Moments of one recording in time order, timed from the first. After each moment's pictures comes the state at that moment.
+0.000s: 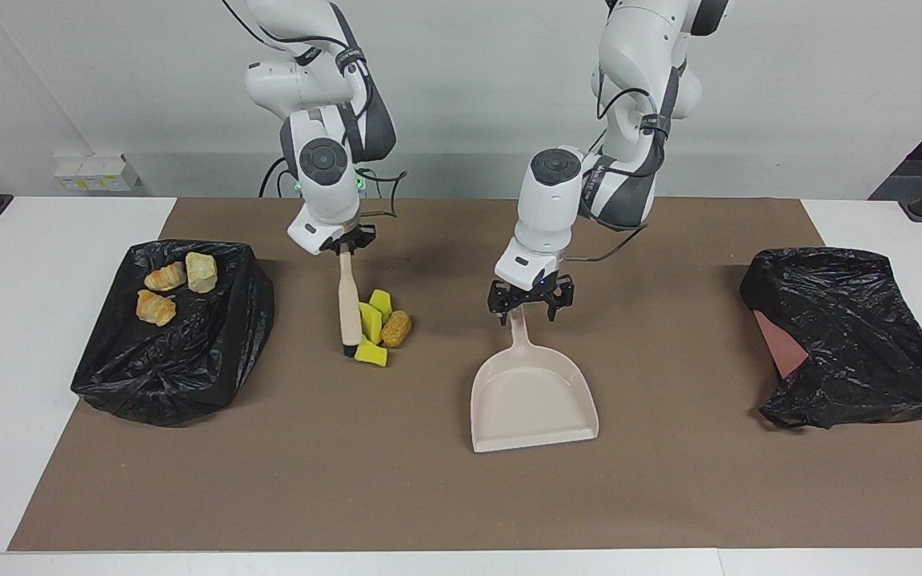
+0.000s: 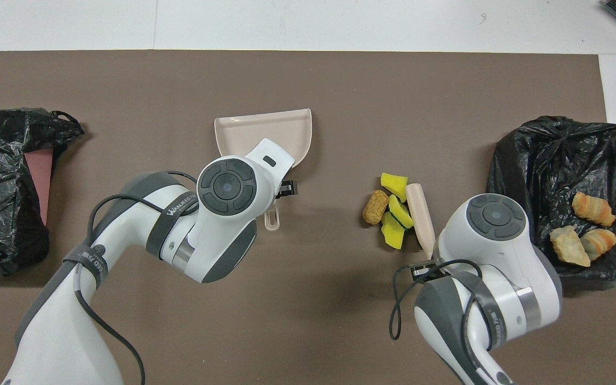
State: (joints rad) left arm -0.52 0.28 -0.08 -1.89 0.09 2.30 -0.71; right arm 0.10 -0.08 0.20 -2.28 -0.01 1.89 0.21
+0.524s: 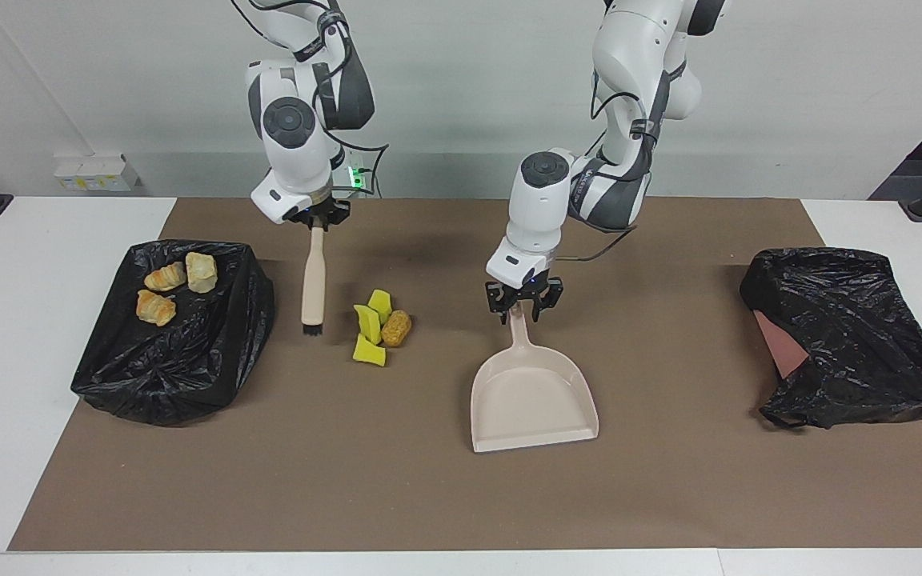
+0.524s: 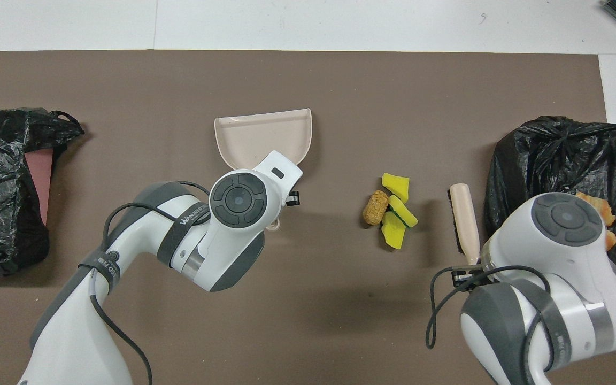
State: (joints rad) left arm -0.55 0.28 -0.08 -1.92 0.09 2.32 -0.72; right arm 0.01 -0.22 0.19 -2.30 -0.04 1.74 0.20
